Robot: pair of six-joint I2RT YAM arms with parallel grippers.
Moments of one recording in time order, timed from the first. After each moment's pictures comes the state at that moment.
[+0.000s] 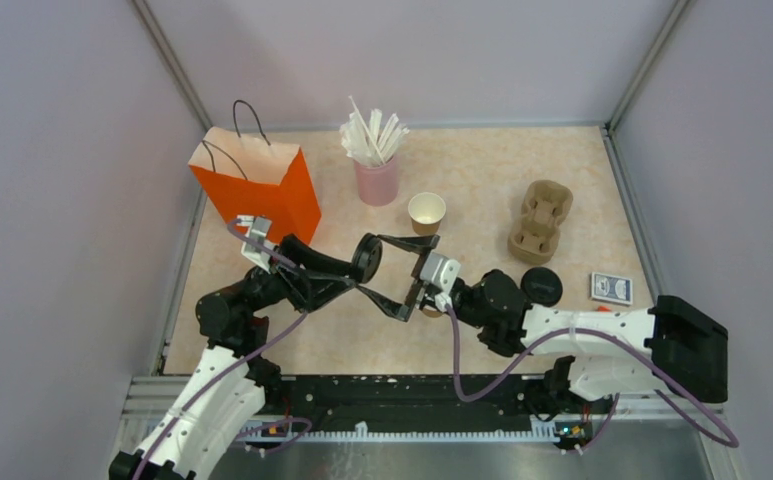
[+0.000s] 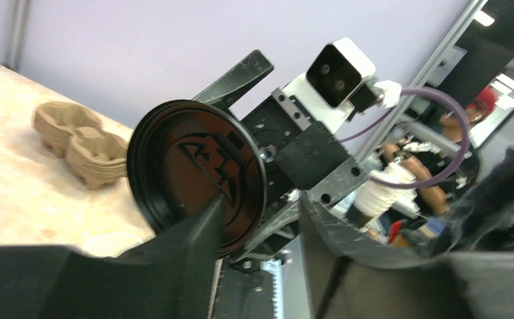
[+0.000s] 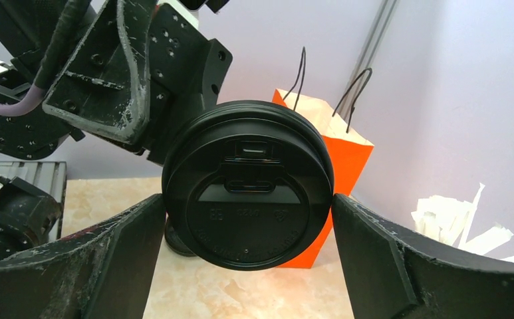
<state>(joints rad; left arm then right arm) -0.30 0.59 0.34 0.96 0.93 -1.13 1.20 1.22 0.59 1.02 -0.03 -0.28</state>
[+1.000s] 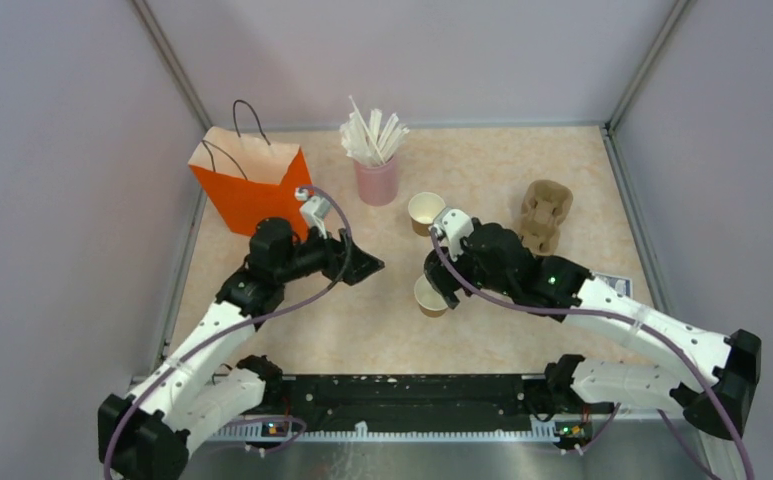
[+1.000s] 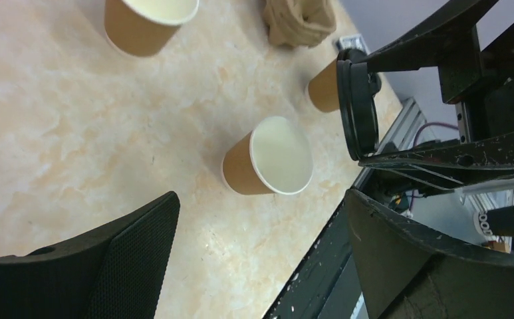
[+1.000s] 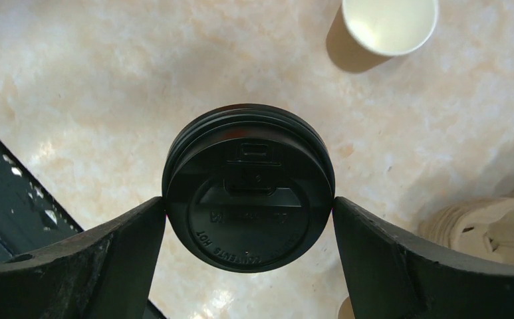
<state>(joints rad) -0.39 0.83 0.64 -0.07 0.59 -0.48 0.96 1.02 0.94 -0.52 0.19 0.00</state>
